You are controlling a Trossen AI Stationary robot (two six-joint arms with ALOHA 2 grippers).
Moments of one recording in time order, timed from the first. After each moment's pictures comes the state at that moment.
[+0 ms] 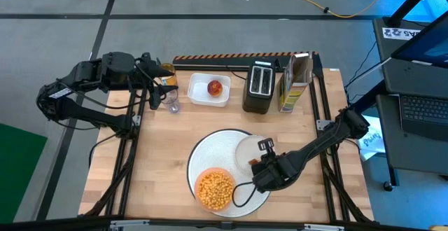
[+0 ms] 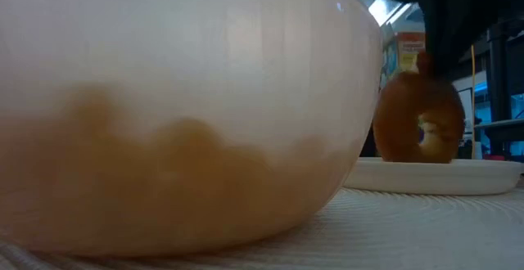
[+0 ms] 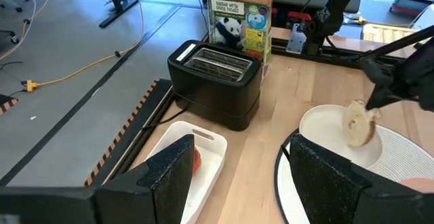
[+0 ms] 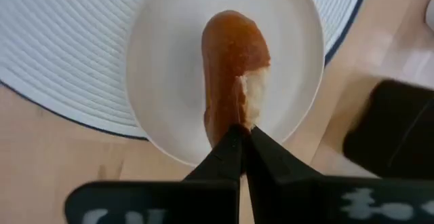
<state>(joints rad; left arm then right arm) 0.15 1.00 1.48 -0.96 -0.23 -0.08 0.59 1.82 1.48 -1.23 0.33 0.24</state>
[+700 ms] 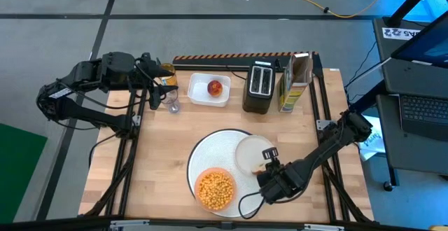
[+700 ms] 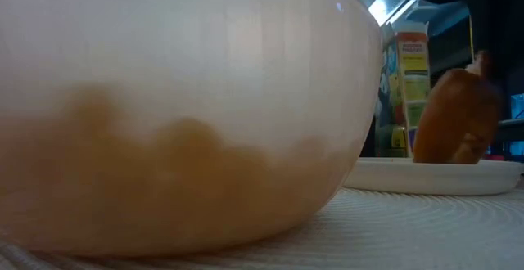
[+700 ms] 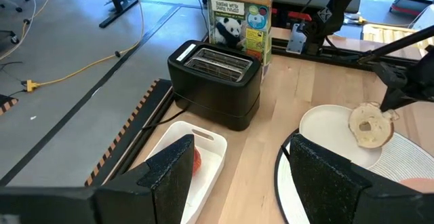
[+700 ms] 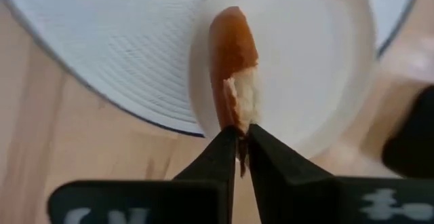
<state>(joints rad) 0.15 1.00 1.48 -0.96 -0.23 -0.07 0.67 1.82 1.44 -1.18 0.29 0.31</state>
